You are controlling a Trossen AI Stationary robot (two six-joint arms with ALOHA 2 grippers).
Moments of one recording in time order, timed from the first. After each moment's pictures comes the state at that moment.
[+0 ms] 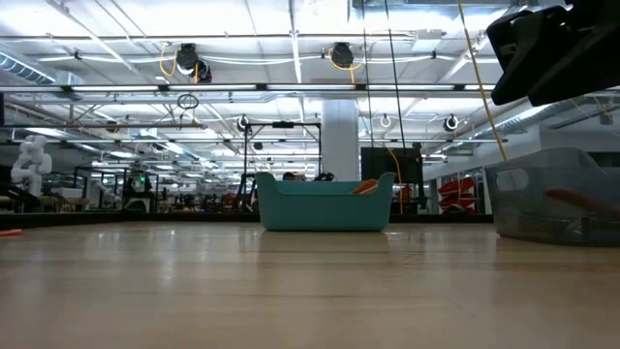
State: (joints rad) left arm -0.95 1.84 0.84 -1.13 -0.28 -2.20; right arm 0.69 1.31 0.64 -0.10 0.52 0.11
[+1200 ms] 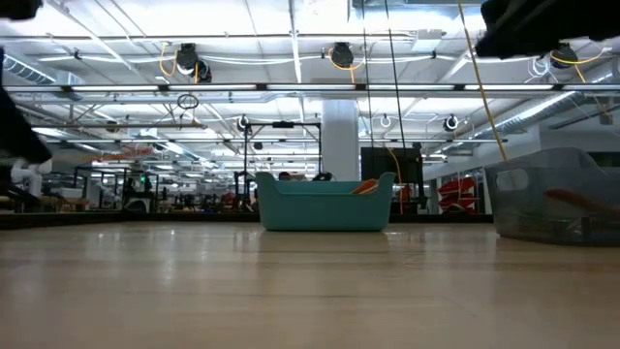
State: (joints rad) left arm -0.94 1.84 1.11 -1.18 -0.75 -1.96; right arm 0.69 1.31 0.64 0.07 0.52 0.12
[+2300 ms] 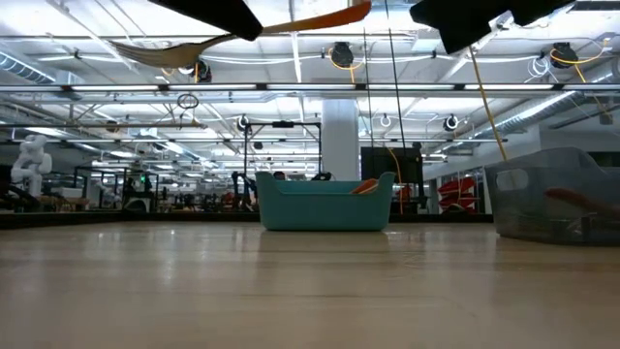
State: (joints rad) left arm -0.70 1.84 1.31 -0.47 -0.93 -0.40; right arm 0.51 1.31 0.64 0.30 0.31 0.05
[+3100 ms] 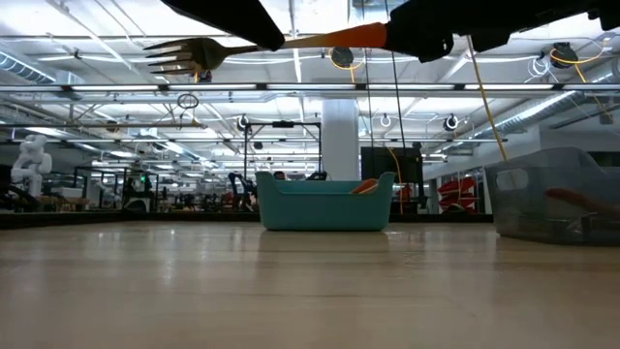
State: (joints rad) left arm -0.65 1.84 1.31 -0.41 -0.89 -0.35; right arm 0.48 1.47 0.64 0.52 0.36 -0.10
